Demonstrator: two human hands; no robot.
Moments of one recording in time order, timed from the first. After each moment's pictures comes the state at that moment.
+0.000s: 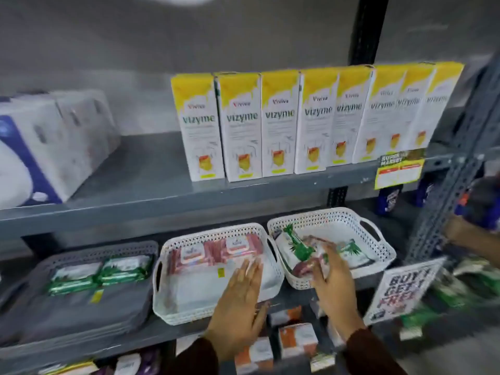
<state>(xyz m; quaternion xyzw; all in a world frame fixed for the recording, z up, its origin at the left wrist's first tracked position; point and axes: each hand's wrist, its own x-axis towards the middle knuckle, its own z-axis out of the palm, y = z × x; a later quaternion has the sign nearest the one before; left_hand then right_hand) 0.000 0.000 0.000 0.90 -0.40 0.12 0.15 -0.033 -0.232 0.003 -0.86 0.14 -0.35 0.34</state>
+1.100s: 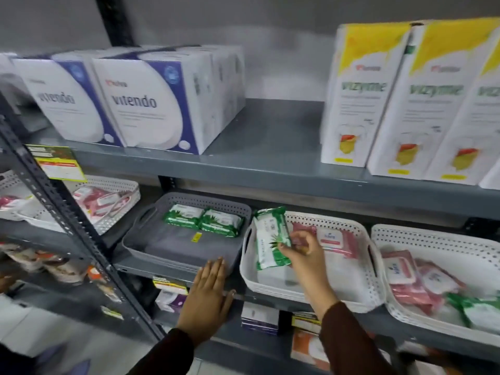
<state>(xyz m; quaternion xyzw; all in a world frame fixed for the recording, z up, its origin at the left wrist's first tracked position) 0.003 0.197 -0.061 0.99 -0.08 0.10 0.07 0.069 -0.035 0.028 -0.71 0.06 -0.01 0.70</state>
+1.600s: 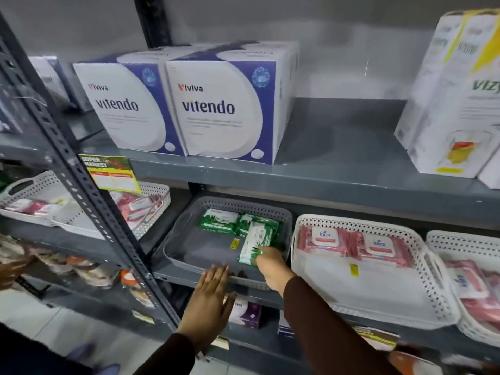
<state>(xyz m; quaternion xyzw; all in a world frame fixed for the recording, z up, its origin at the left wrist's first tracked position) 0.007 0.320 -0.055 0.99 -0.08 0.10 0.09 0.113 0.162 0.007 -0.76 0.11 0.24 0.59</state>
